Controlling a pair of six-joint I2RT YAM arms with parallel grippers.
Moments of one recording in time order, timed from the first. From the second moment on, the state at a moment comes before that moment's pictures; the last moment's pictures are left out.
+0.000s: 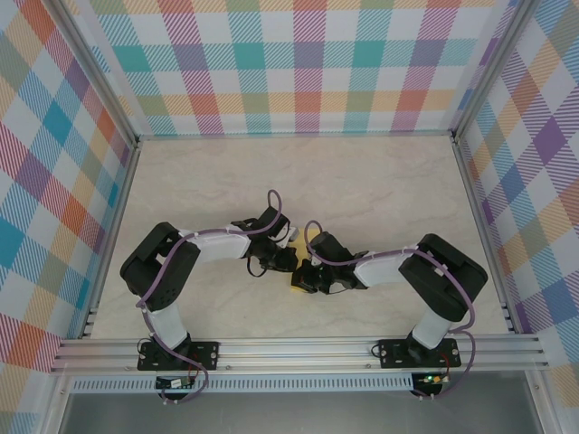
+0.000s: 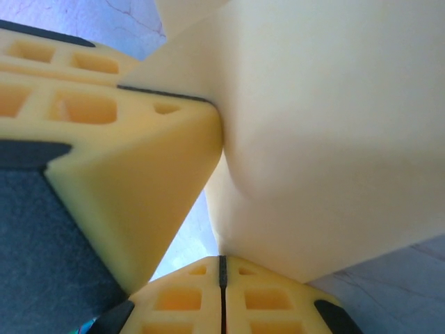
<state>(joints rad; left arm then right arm) -0.69 1.78 0.95 -0.34 0.39 -0.45 0.85 1.67 0.62 0.16 -0.45 1.15</state>
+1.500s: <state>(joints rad) -0.69 1.79 0.96 -0.34 0.40 -0.45 0.70 1.60 0.63 0.09 -0.50 1.04</state>
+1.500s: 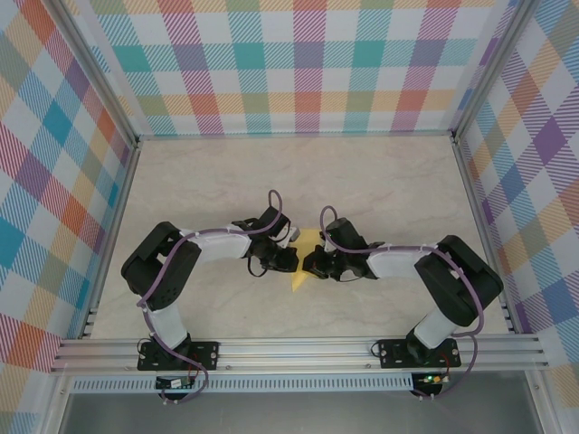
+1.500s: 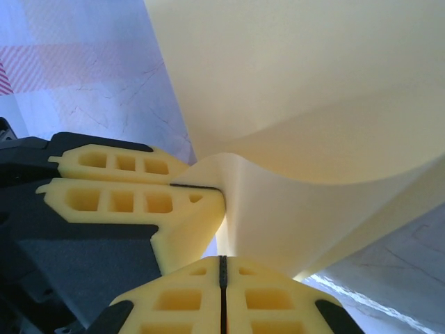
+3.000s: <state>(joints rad) -0.69 1.80 0.97 -0.35 0.41 -0.43 0.54 1.70 0.64 0.12 -0.56 0.92</state>
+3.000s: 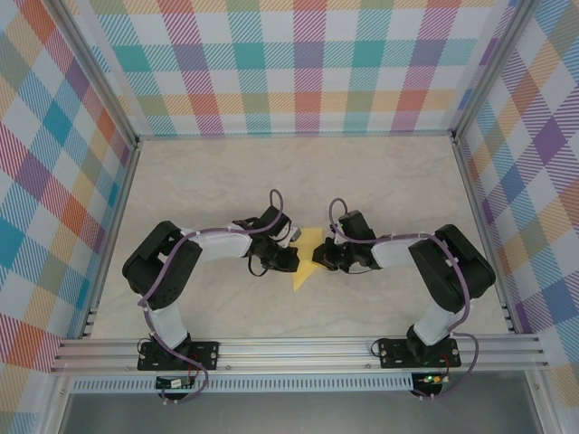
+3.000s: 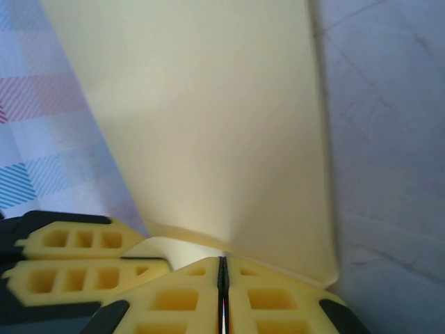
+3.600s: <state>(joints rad) -0.69 1.80 0.97 -0.35 0.41 -0.42 0.48 1.65 0.68 0.10 -0.60 0.89</state>
